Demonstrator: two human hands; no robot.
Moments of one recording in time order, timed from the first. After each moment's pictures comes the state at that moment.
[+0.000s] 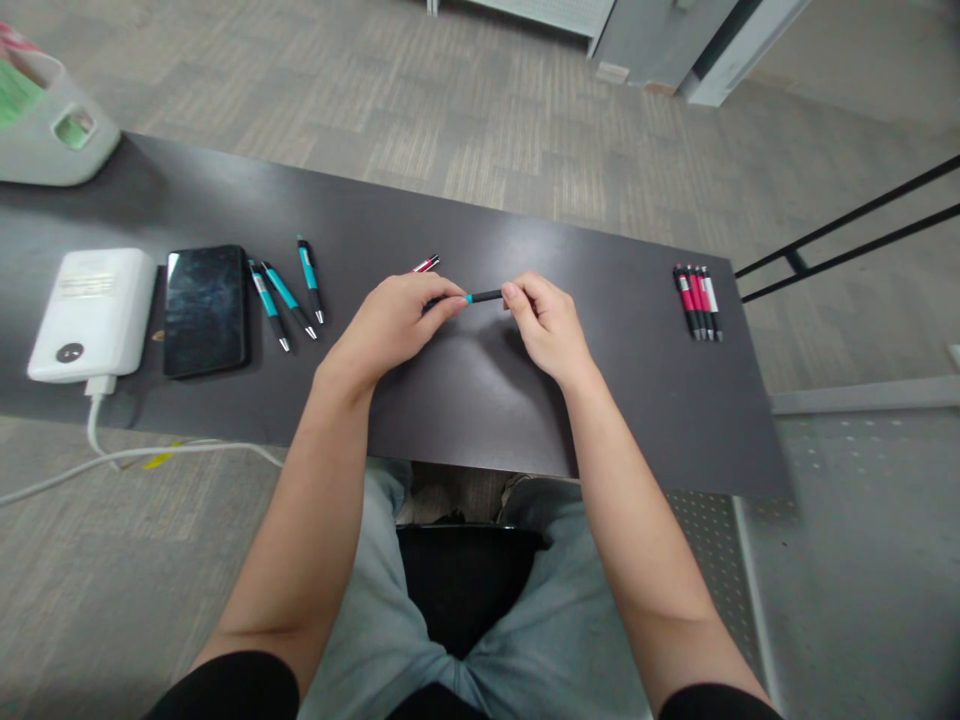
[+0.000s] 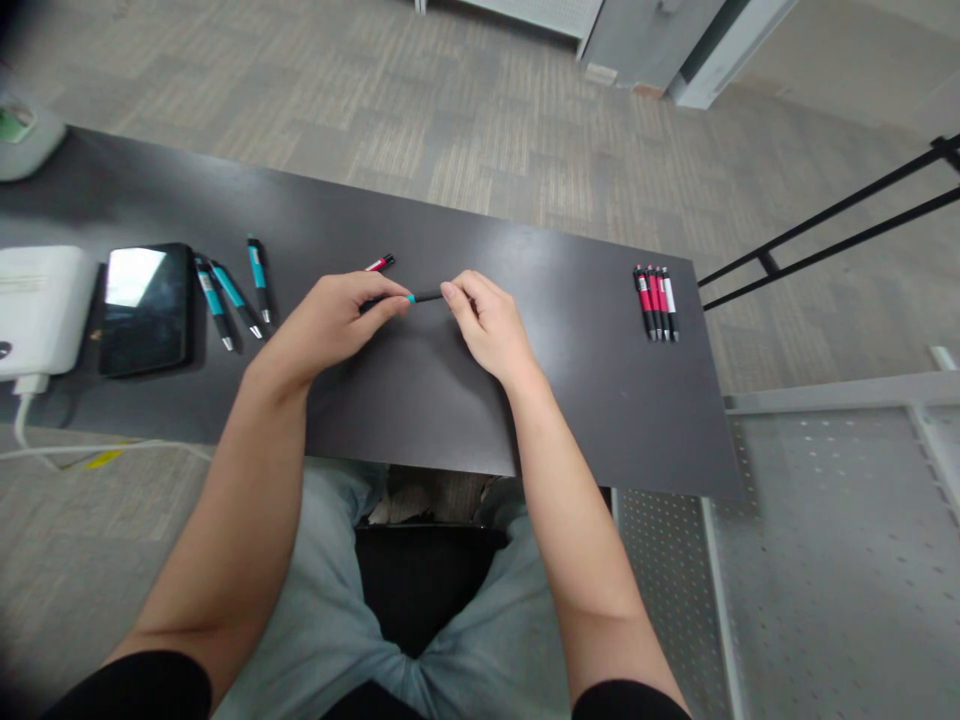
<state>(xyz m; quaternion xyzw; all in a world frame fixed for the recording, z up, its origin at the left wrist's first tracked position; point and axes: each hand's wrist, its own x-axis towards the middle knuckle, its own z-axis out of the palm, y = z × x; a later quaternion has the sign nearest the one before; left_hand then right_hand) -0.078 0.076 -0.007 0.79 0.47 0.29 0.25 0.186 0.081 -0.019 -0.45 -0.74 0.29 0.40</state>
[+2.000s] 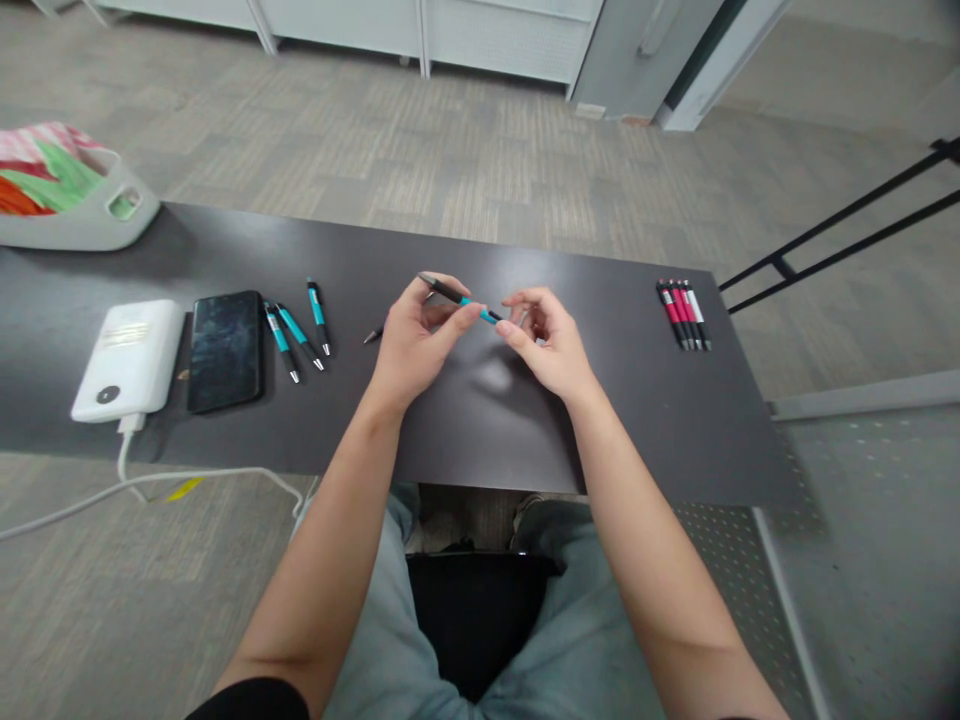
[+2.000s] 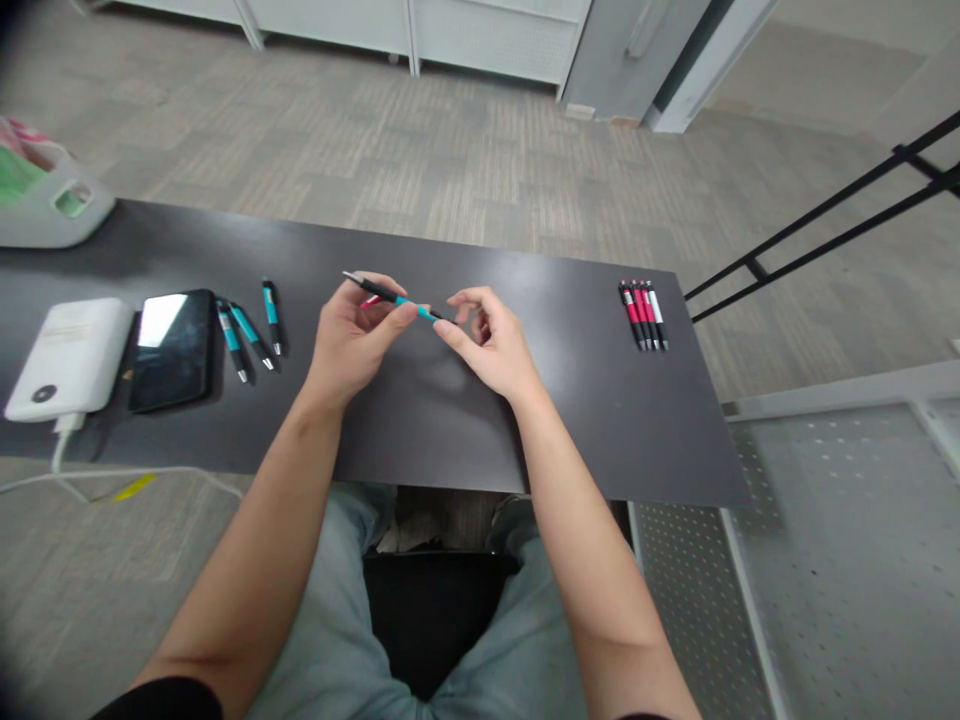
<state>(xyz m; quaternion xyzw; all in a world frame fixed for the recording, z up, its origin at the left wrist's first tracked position) -0.025 0.076 -0.020 0.56 0.39 0.61 0.41 0.195 0.075 -0.023 -0.45 -0.65 0.39 0.48</state>
